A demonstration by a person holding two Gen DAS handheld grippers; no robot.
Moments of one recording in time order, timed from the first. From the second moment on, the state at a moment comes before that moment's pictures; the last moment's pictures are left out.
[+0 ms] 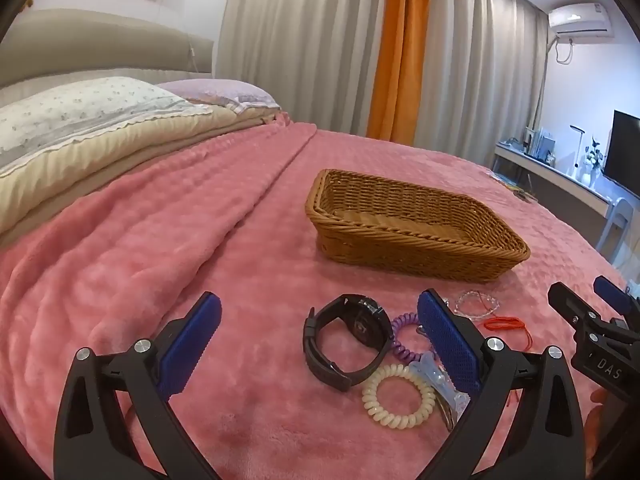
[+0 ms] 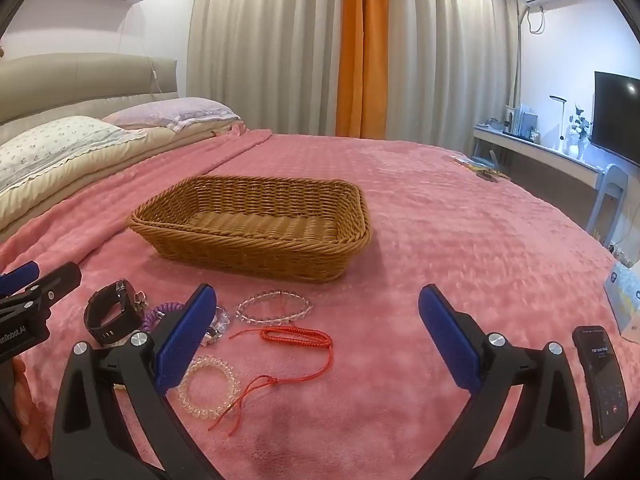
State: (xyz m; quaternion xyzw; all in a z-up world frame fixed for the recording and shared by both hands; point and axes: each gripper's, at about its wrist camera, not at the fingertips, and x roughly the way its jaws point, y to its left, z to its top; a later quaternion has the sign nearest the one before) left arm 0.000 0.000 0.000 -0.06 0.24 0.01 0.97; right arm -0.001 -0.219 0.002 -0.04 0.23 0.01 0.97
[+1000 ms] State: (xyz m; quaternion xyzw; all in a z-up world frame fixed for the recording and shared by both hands) left arm 0.011 0.019 -0.008 -0.10 0.32 -0.03 0.94; right arm 0.008 -0.234 0.000 -0.02 0.26 0.01 0.97
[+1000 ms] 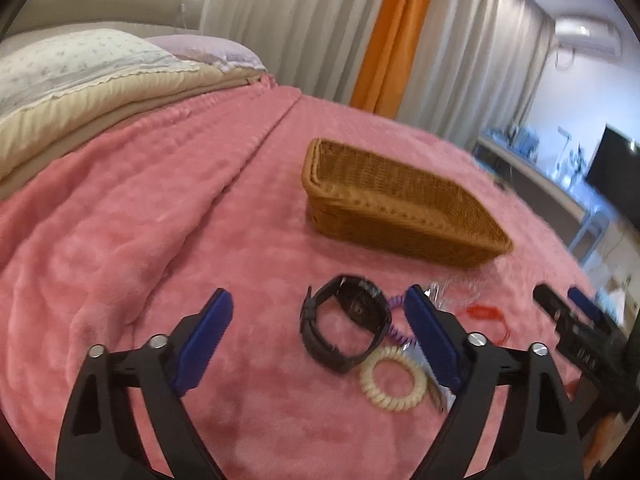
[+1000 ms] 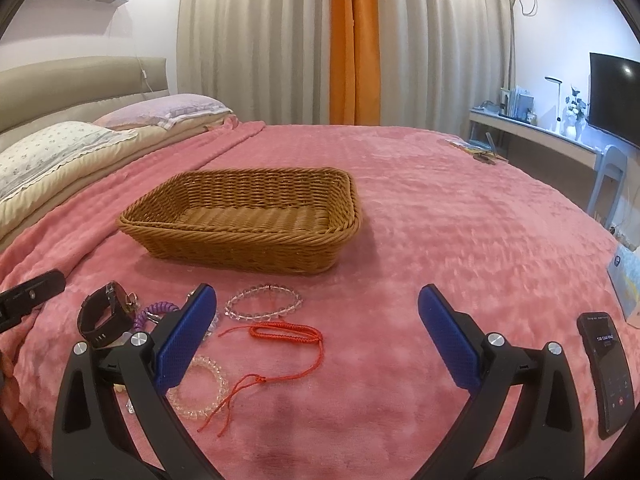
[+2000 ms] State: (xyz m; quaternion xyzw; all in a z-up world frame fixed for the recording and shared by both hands) left arm 0.012 -0.027 -0.042 -0.06 0.43 -0.07 0.90; right arm 0.033 -0.165 -0.053 -0.10 0.44 0.13 0.88
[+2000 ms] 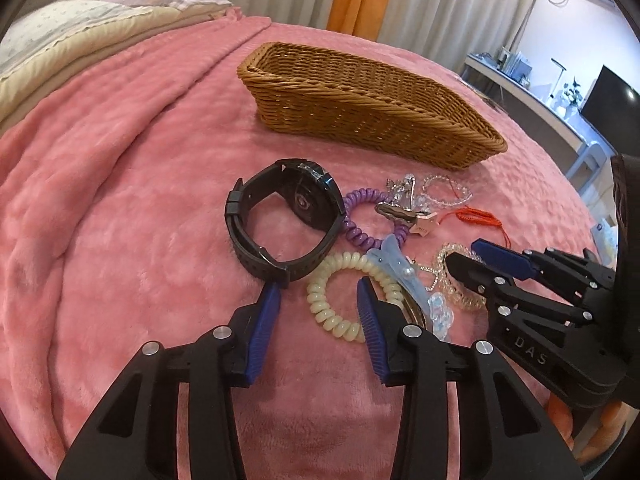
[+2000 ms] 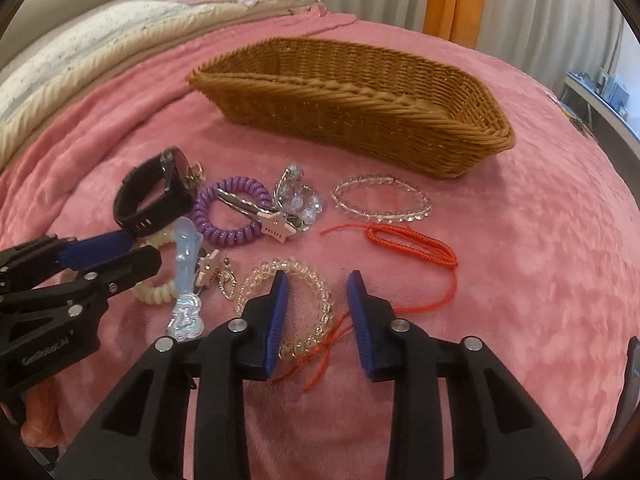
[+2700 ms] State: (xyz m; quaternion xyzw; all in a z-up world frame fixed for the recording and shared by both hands) left arm -0.021 -0.023 -0.003 -0.08 0.35 -0.14 0.92; right arm 0.008 -0.193 -0.017 -0.03 0.35 0.15 0.92
